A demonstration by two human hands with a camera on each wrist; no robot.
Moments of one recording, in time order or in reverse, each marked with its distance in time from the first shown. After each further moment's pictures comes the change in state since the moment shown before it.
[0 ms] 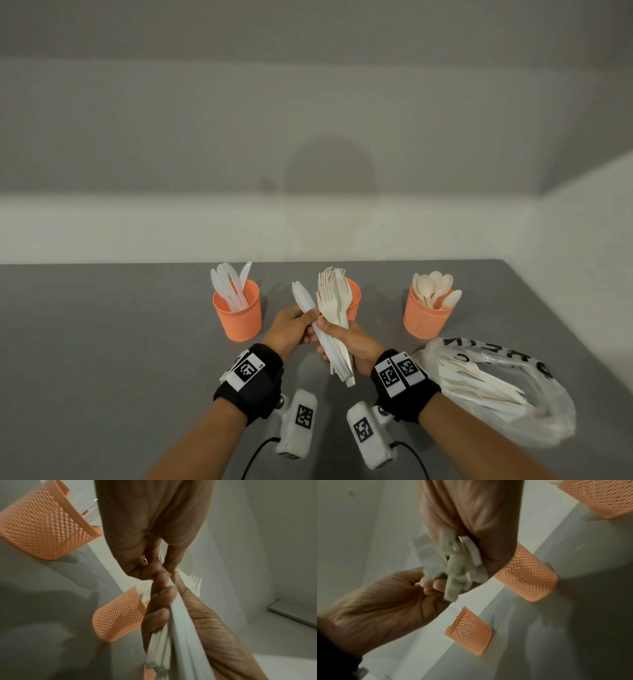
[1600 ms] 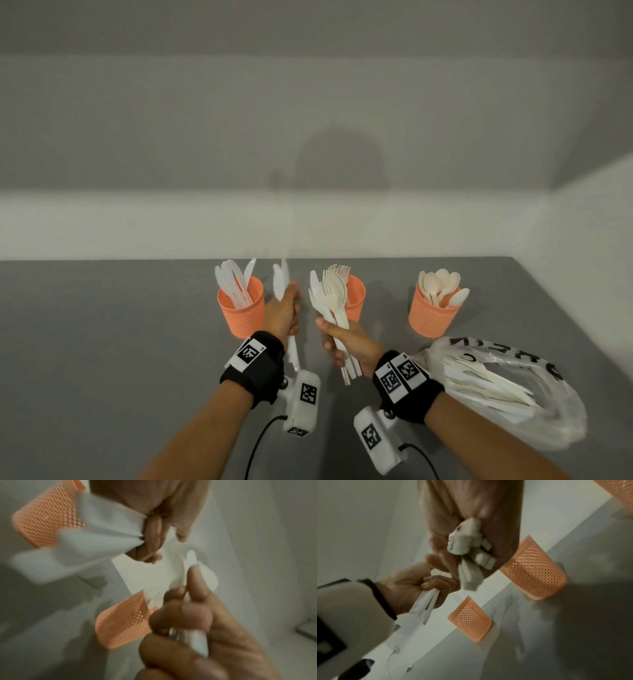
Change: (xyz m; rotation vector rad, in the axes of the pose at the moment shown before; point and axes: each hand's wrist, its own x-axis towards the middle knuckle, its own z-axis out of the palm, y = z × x) left_hand 0.015 0.007 -0.011 -0.156 0.220 -0.077; right_hand 0.003 0.004 0.002 -0.091 0.060 0.060
